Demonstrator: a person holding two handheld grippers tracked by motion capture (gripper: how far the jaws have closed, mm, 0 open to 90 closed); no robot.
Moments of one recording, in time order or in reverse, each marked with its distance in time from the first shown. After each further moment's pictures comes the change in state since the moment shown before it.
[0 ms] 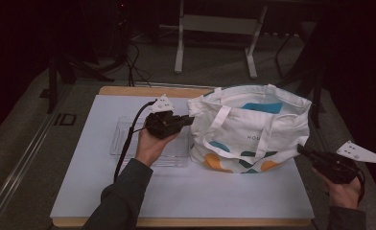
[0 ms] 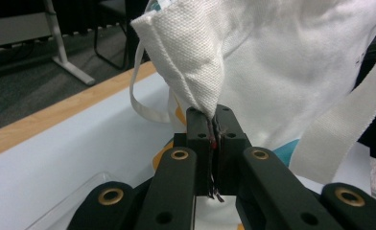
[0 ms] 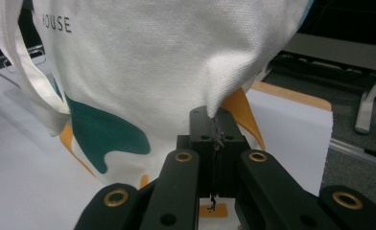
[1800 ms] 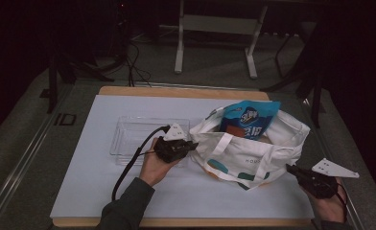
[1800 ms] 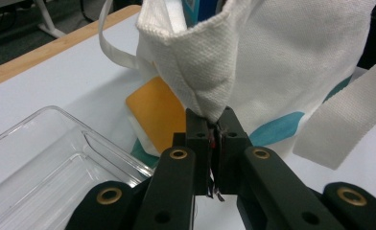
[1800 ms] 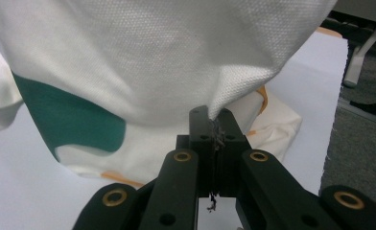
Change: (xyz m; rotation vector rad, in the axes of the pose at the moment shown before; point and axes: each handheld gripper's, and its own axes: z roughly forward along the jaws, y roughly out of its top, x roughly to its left) left arm -0.031 -0.058 0.026 0.185 0.011 0.086; right arm 0.015 -0.065 0.021 0.202 -0.056 -0.040
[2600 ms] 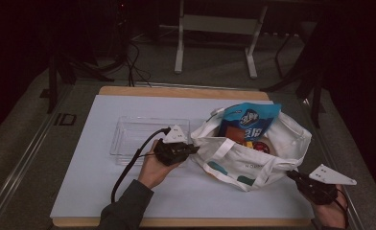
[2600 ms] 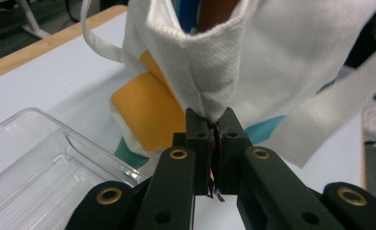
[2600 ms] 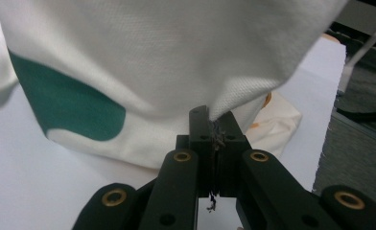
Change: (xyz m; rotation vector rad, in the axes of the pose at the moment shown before) left arm -0.008 -0.001 -0.001 0.019 -0.038 0.027; right arm 0.013 -0.006 -0.004 0.024 -0.029 -0.104
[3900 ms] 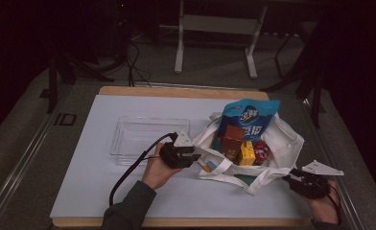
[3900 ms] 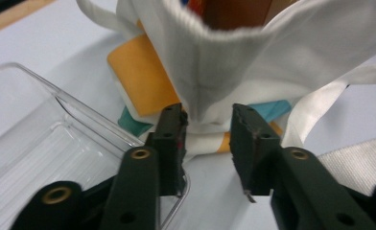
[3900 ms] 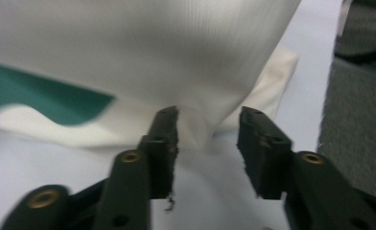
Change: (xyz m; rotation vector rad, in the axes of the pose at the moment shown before) left arm 0.002 -0.012 0.021 0.097 0.043 -0.002; right arm -0.013 -0.010 0.019 0.114 -0.040 0.162
